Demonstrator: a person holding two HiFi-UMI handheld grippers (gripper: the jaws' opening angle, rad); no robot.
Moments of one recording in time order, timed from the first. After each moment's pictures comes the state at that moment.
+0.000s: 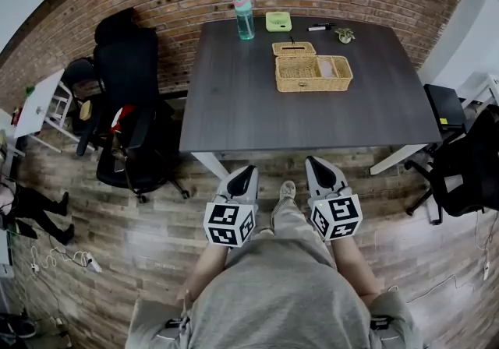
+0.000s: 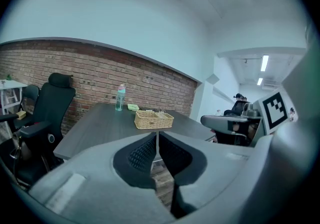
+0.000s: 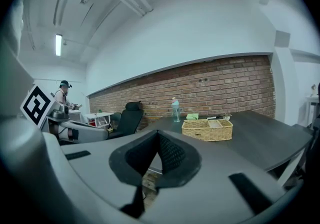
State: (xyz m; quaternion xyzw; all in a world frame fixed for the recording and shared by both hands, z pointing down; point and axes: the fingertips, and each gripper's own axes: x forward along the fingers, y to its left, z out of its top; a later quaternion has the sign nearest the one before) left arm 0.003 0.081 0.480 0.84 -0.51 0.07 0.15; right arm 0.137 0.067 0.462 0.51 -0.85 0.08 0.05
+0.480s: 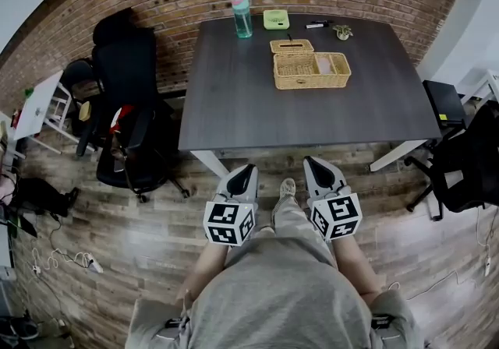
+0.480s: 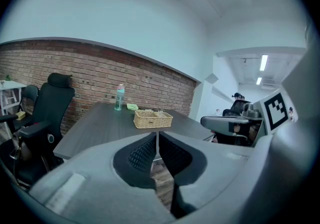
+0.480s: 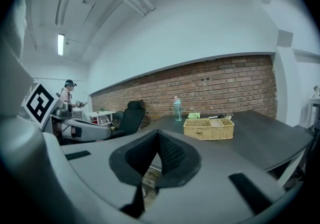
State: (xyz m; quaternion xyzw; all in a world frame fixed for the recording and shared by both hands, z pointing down) left arm 0.002 0.085 0.480 0.84 -0.51 0.08 0.15; right arm 0.132 0.076 0.464 0.51 -0.86 0.08 0.06
